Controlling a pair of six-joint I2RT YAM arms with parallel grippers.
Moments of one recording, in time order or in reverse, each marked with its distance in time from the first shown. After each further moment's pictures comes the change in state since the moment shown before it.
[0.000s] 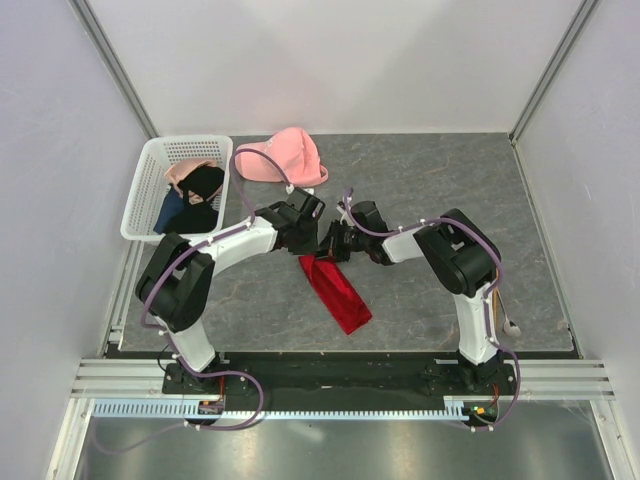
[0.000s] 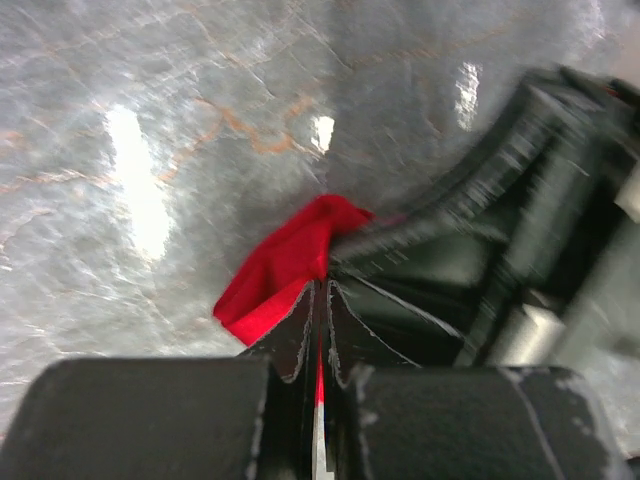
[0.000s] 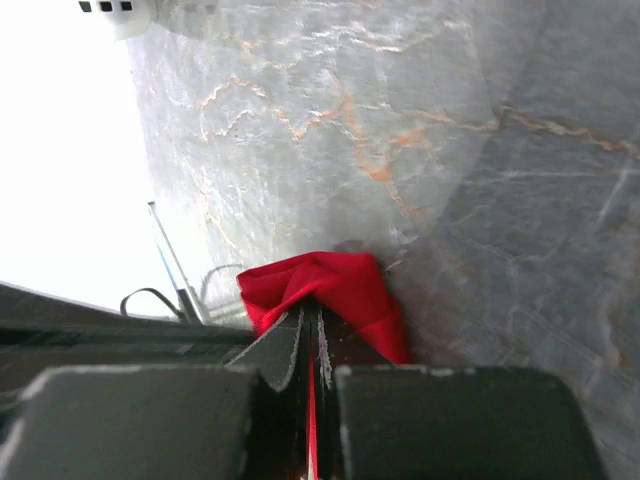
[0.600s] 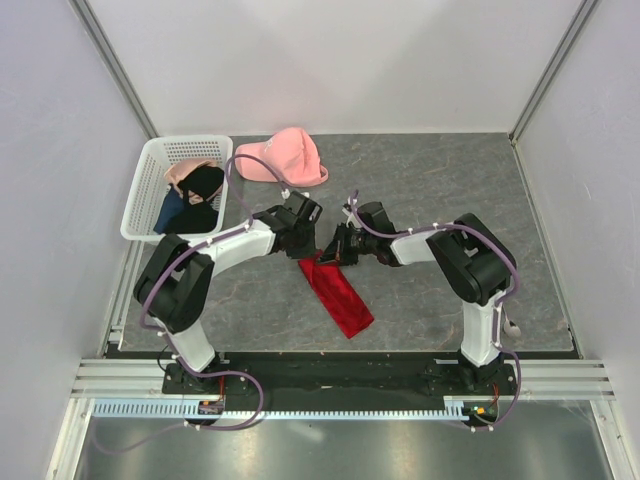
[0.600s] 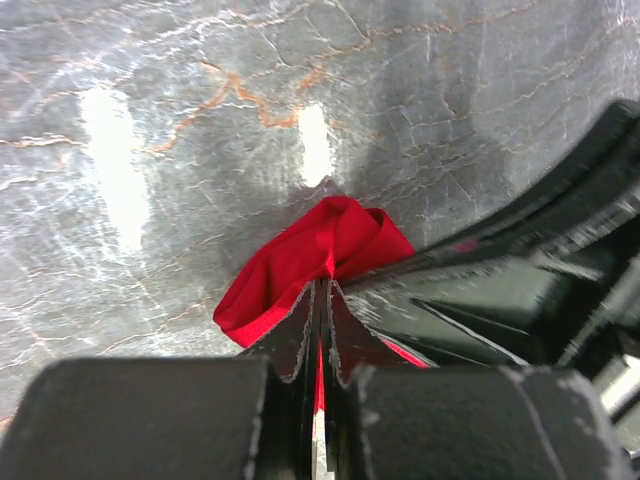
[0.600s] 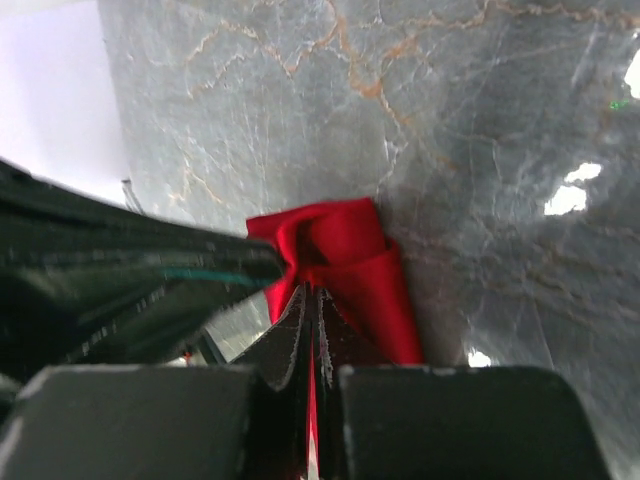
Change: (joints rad) left arm 0.013 -0.017 -0.054 0.026 0.027 -0.055; right arm -0.013 -0.087 -0.074 -0.056 -0.006 -0.040
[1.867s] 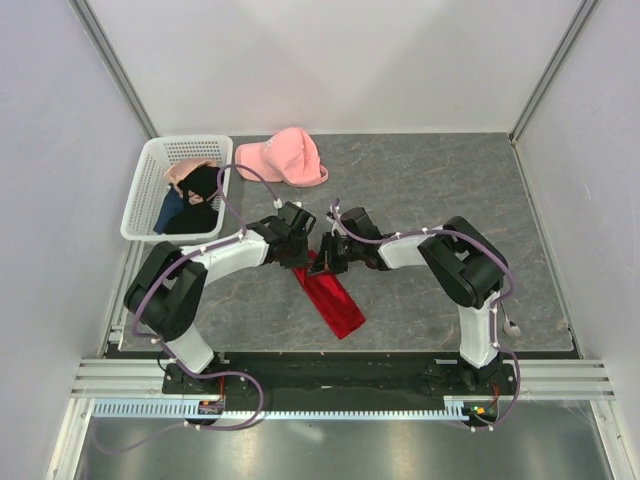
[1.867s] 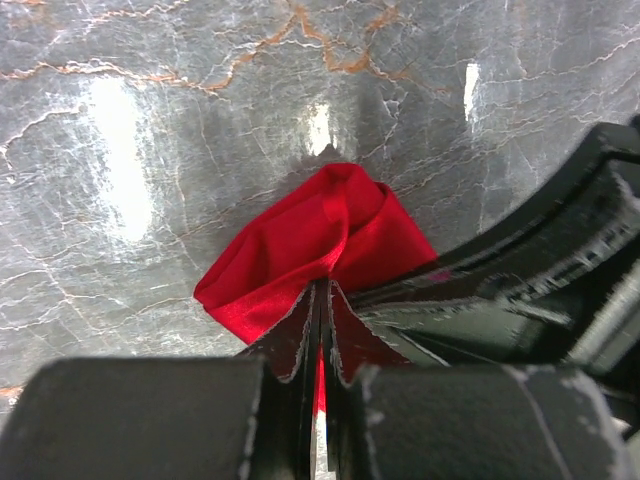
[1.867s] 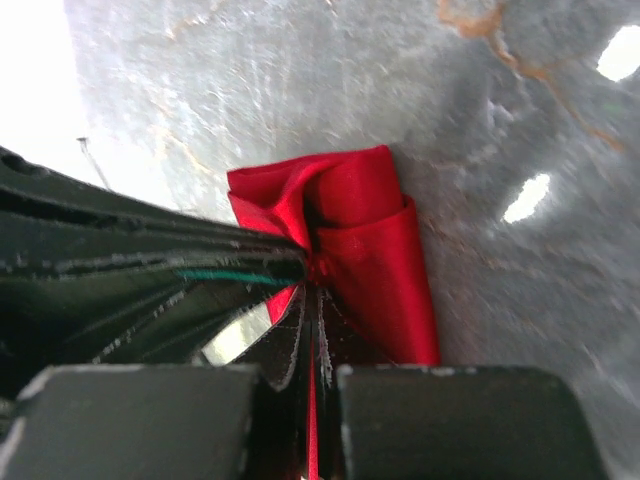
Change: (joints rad) left arm -0.002 -0.069 -0.124 0.040 -0.034 -0.025; right arm 0.098 0.020 0.051 -0.078 0.043 -0.071
